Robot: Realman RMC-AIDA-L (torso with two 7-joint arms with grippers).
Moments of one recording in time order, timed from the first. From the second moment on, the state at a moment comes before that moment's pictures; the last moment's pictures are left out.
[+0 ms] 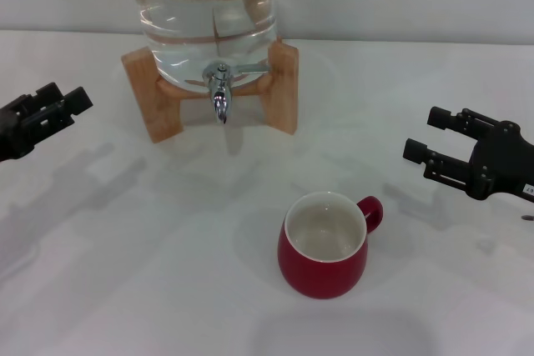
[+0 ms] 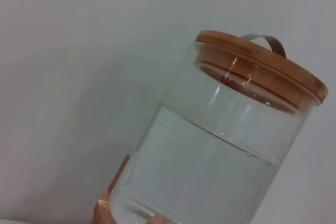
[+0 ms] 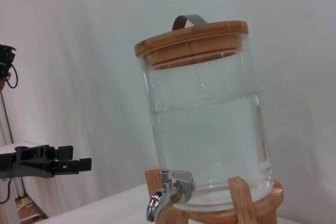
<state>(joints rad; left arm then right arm) -0.26 -2.07 0.54 0.76 -1.49 -1.57 1.52 0.28 2.01 1.85 0.69 -1.16 1.34 -1.98</state>
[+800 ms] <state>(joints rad) -0.26 -2.07 0.54 0.76 -1.49 -1.58 1.52 0.28 2.01 1.84 0.69 -1.16 1.34 -1.97</state>
